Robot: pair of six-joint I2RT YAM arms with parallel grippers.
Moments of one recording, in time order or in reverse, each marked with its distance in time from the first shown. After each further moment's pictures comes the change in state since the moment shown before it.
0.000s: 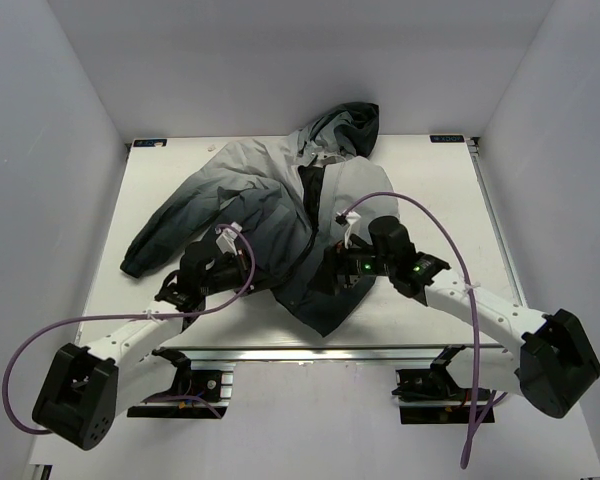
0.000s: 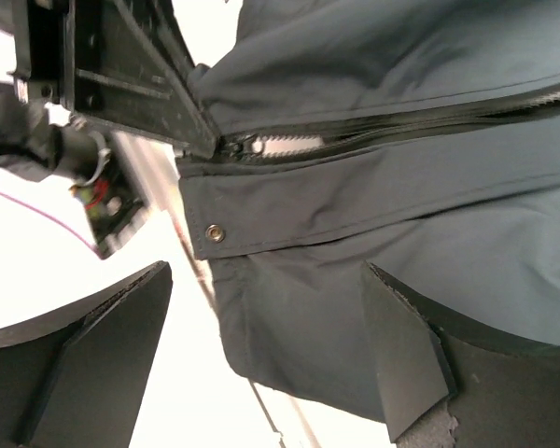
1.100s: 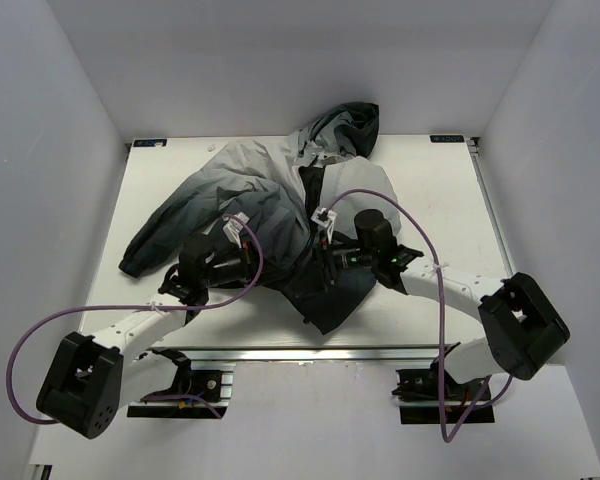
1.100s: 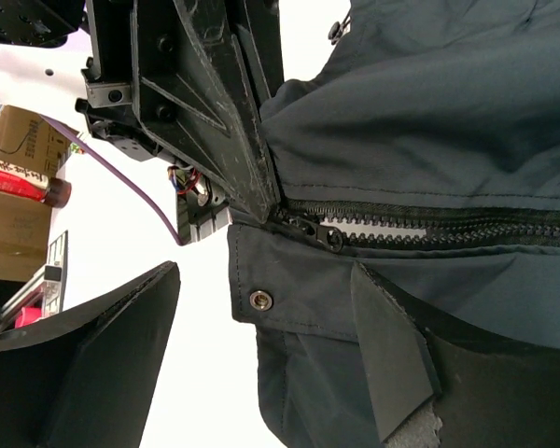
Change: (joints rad) left arm 0.000 0.060 0.045 0.183 0.135 0.087; right arm 0.000 0.239 0.026 0.337 -0.334 0.088
